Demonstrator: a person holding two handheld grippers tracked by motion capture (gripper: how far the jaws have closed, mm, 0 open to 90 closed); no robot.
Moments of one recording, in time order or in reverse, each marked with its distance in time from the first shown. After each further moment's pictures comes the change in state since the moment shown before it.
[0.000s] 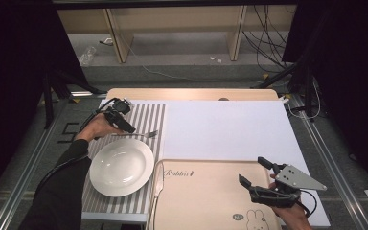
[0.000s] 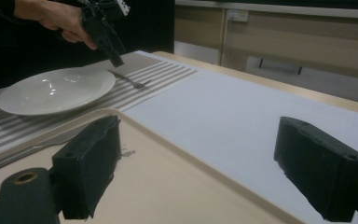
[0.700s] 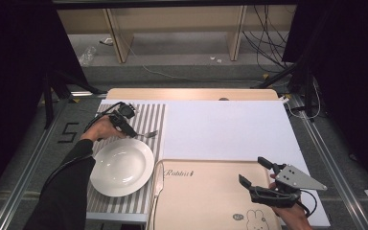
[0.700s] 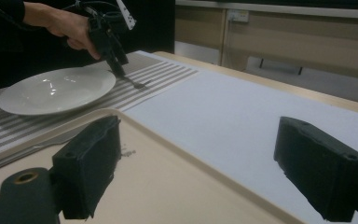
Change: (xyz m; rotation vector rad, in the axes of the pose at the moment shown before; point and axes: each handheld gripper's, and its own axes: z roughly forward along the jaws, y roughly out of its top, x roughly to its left) left arm -0.006 0.001 0.021 0.062 -0.029 0.064; right arm 0.000 0.000 -0.001 0.009 -0.001 -0.003
